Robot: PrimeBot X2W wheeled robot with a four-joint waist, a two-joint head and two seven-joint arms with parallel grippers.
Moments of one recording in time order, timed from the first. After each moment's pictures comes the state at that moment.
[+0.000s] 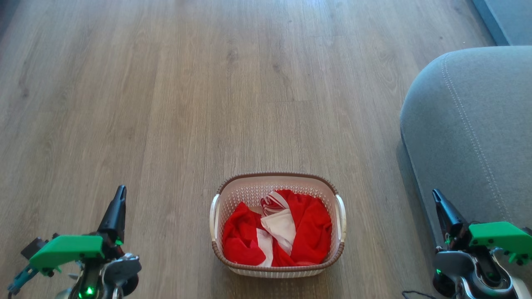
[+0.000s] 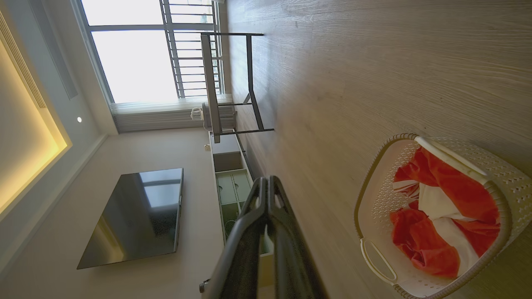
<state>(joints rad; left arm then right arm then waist) -0.05 0.05 0.08 0.28 -1.60 -0.12 0.11 -0.07 -0.04 -0.13 0.29 1.62 0.12 0.10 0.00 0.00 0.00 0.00</state>
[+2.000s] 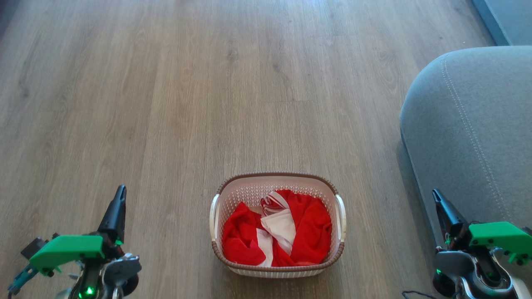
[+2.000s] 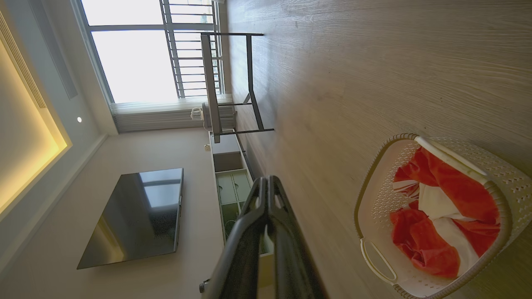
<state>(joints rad) -0.05 0.05 0.08 0.28 -1.60 -0.12 0.11 -0.07 -0.04 -0.13 0.29 1.62 0.12 0.10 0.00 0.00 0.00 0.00</state>
